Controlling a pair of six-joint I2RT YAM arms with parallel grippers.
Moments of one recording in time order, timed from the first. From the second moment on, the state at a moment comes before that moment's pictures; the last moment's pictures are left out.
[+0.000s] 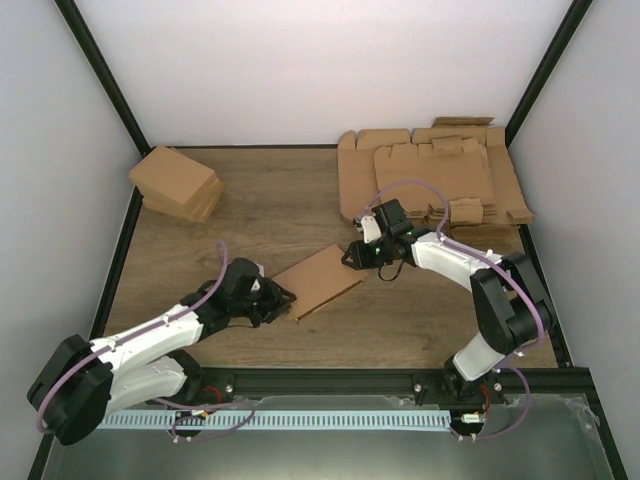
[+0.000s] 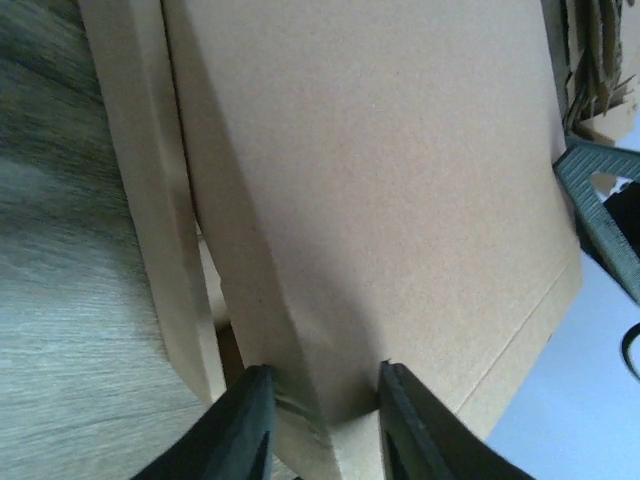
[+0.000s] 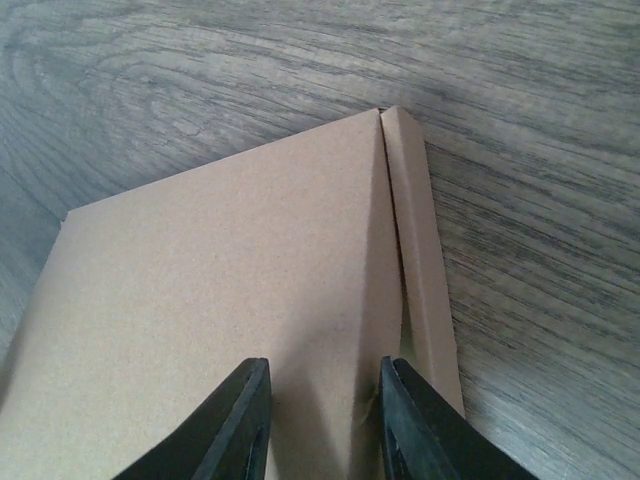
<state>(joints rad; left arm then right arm) -0.71 1.05 0.41 -0.11 0.32 -1.39 0.49 1.59 0.93 -0.35 -0.46 0.29</state>
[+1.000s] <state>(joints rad) -0.71 1.19 0.44 -0.15 0.30 -1.23 0.49 1.59 0.81 -0.23 -0.43 0.30</state>
